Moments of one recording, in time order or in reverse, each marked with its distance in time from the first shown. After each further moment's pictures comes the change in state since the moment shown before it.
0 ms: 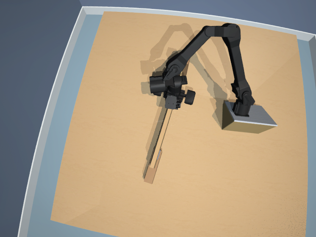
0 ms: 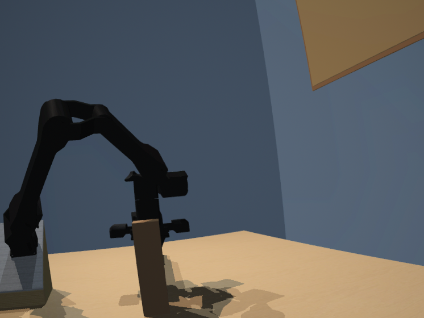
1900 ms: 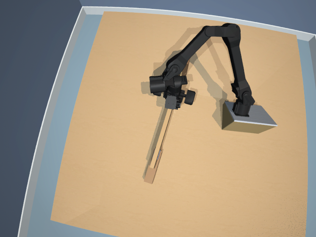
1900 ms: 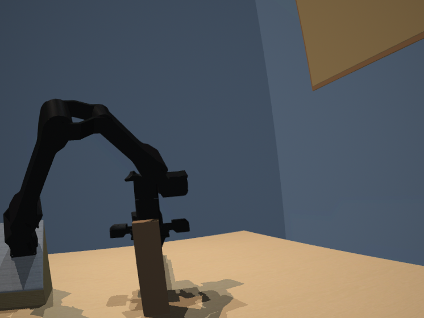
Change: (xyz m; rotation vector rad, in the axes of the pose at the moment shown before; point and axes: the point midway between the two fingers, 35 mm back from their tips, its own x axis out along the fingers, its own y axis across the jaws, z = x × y) arm 0.000 0.000 0.001 0.001 -0.003 -0.002
